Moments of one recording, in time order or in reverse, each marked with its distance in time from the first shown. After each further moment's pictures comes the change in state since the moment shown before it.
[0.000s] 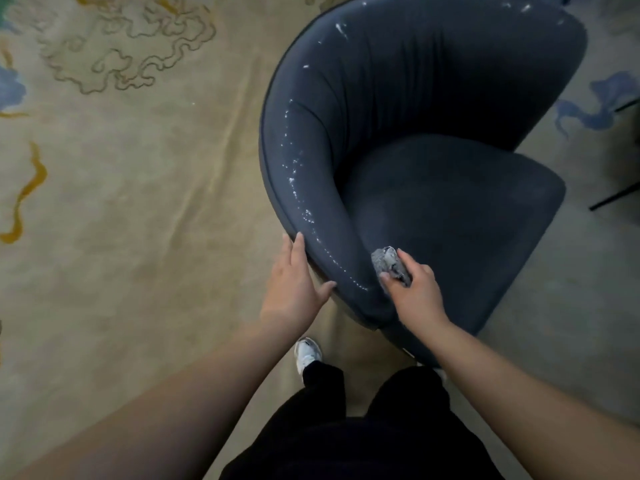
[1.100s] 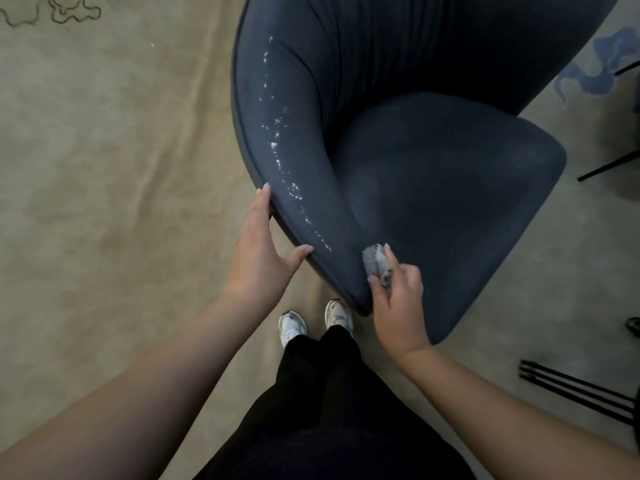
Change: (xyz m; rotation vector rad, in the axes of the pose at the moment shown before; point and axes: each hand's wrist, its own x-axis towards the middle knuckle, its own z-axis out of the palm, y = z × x) left_hand 0.033 -0.024 -0.004 -0.348 0.117 0.034; right_hand -0.011 0.040 0.044 -0.120 0.157 -0.272
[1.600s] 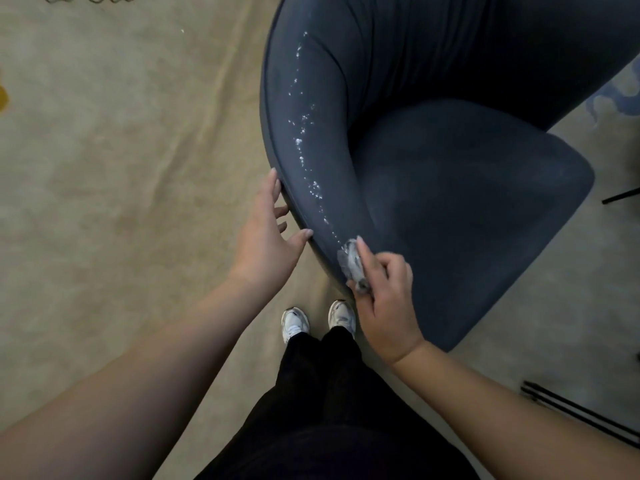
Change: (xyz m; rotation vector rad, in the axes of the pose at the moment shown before) left_hand 0.013 0.001 -0.010 -0.157 0.019 -0.090; right_hand 0.011 -0.023 0.010 -0.113 -0.070 -0.445
